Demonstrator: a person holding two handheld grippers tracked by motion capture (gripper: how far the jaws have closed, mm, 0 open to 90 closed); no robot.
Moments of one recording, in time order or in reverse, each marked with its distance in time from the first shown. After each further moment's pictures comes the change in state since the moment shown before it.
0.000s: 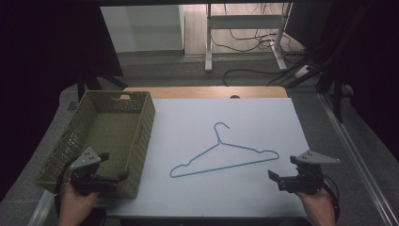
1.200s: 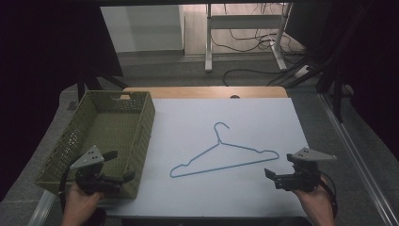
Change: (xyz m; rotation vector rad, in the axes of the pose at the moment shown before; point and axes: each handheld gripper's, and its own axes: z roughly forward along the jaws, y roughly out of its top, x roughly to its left) left arm -0.014 0.014 0.002 -0.065 -0.113 0.041; right arm 0.008 0.012 0.002 0.008 0.014 -0.016
